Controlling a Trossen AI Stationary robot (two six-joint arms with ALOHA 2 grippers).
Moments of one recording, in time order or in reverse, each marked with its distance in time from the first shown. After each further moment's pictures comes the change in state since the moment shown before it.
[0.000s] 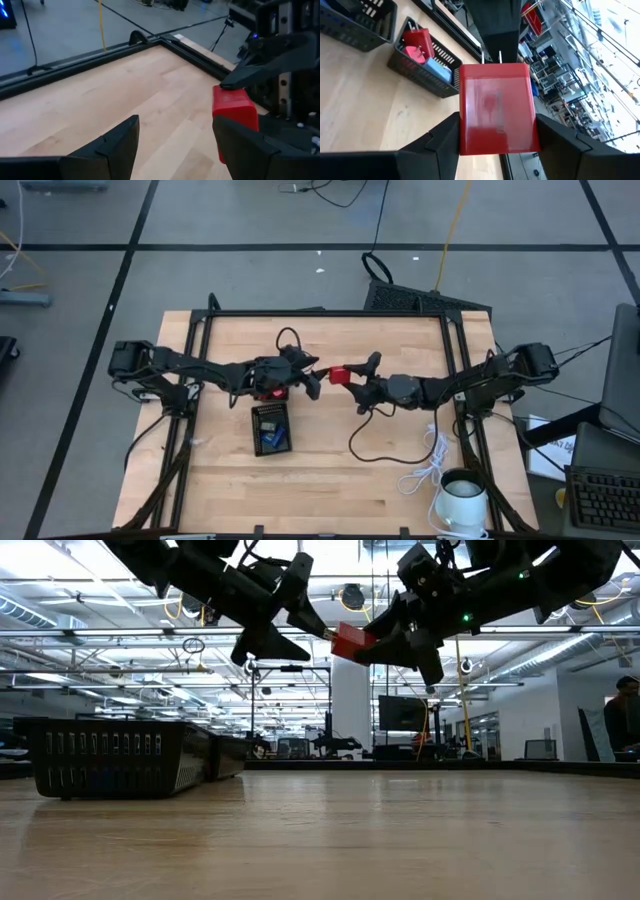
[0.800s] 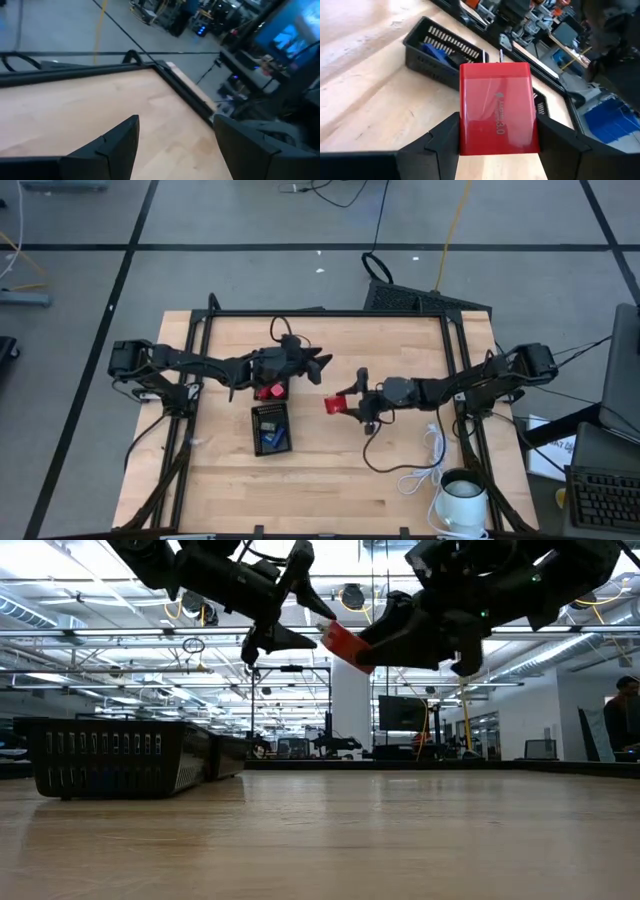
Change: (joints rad) left arm 0.062 -0.009 0.003 0.115 0.028 -0.190; right arm -0.003 0.003 0.003 -0.107 -0.410 0.235
